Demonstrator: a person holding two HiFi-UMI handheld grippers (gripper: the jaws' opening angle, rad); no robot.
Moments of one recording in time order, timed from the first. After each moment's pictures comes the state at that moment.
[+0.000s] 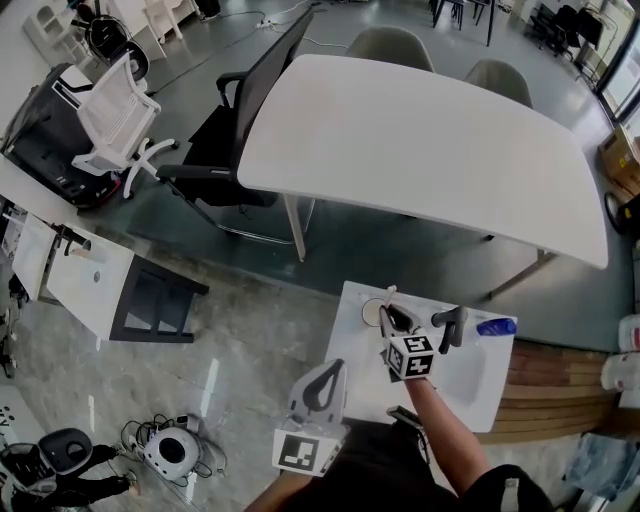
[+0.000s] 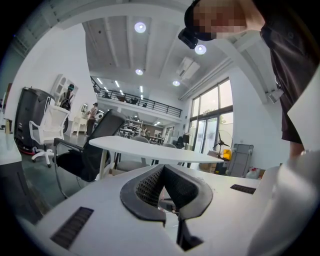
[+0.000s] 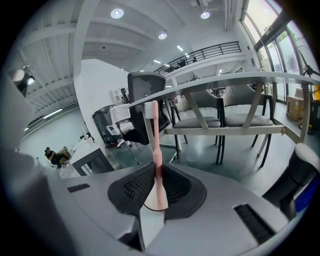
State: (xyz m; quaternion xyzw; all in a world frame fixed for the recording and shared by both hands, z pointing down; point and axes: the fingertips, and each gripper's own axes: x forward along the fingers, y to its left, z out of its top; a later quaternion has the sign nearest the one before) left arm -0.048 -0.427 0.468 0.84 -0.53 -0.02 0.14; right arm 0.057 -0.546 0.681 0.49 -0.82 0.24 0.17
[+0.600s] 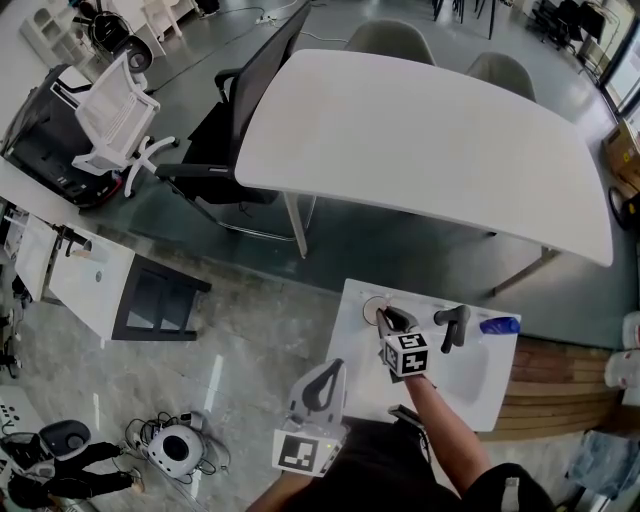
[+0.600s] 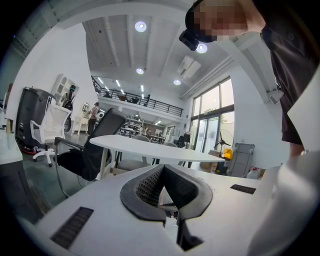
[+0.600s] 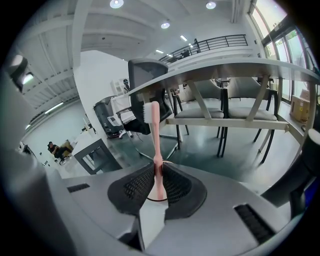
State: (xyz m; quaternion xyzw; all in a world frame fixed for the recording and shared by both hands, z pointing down) left arm -0.046 -0.431 0.473 0.83 -0.53 -0.01 0.14; right arm 0.051 -0.540 0.713 0.47 -0.82 0.26 0.21
